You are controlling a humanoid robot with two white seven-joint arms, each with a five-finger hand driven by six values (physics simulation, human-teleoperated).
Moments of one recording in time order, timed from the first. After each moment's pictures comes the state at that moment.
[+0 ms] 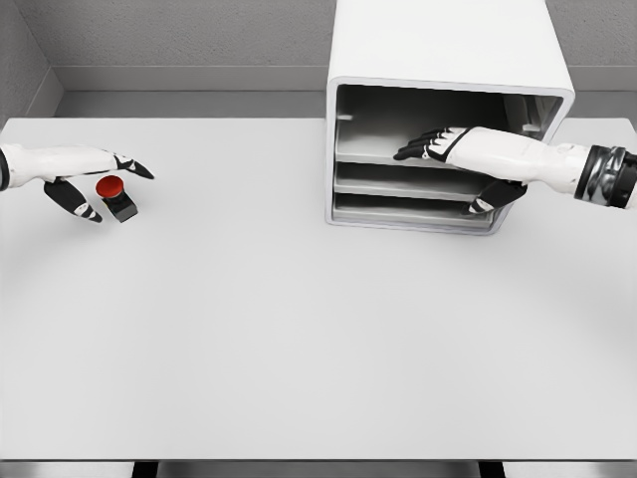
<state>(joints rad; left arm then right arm) -0.96 0.77 -0.94 -0.84 -0.16 -0.61 -0.59 -0.88 -0.87 0.97 -1.37 0.09 -0.60 0.31</state>
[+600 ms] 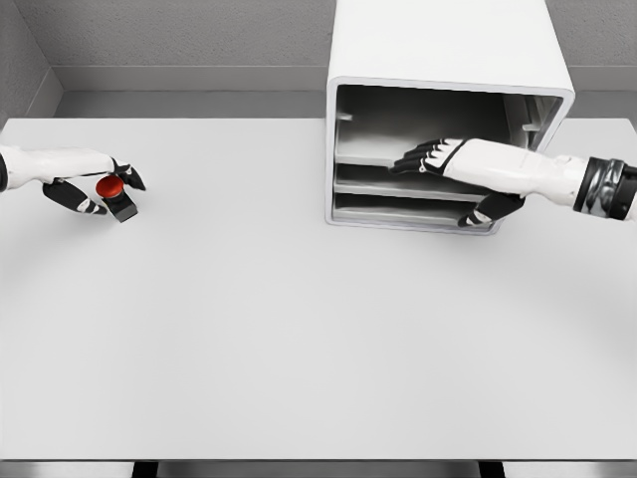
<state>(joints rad) -0.96 0.77 -0.94 -0.83 -0.16 -0.61 -0.59 -0.83 -0.89 0.95 -1.41 0.08 -0.60 0.31</state>
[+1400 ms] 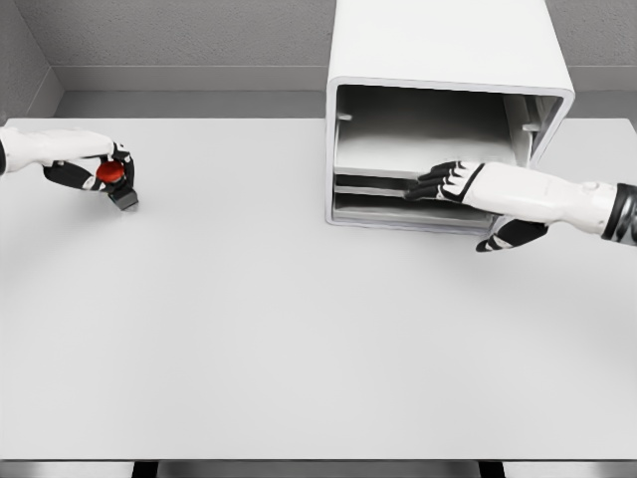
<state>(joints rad) -1.00 0.77 -0.94 -0.84 -0.15 -0.61 -0.59 -0.70 -1.00 0.86 -1.56 0.09 -0.61 0.31</state>
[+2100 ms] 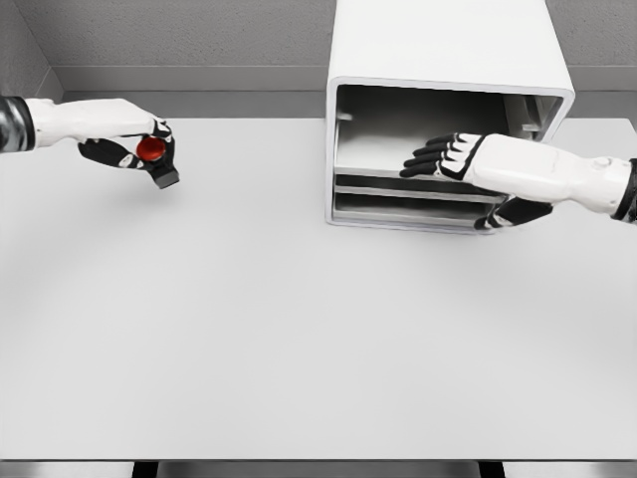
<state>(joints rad) -1.04 0.77 -0.95 -1.05 -0.13 -0.61 -0.60 -0.73 -0.99 0.78 -1.62 0.09 -0.61 0.34</state>
